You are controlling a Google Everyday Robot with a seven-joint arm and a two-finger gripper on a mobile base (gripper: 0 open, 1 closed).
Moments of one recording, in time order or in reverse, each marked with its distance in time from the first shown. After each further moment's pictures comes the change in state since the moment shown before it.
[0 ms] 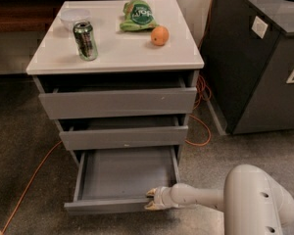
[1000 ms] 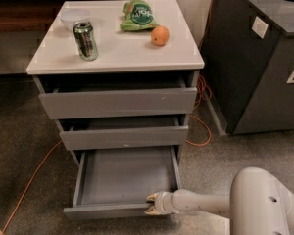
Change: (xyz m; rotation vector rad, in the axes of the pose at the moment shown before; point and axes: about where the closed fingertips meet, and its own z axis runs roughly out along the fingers) arm -0.001 0.024 -0.009 0.007 -0.010 0.032
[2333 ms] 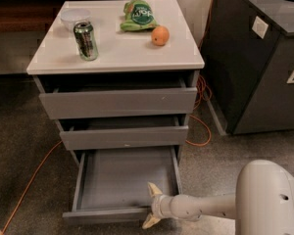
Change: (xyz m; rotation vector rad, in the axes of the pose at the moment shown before) arm -0.037 0.017 -0.031 0.041 -0.009 -0.063
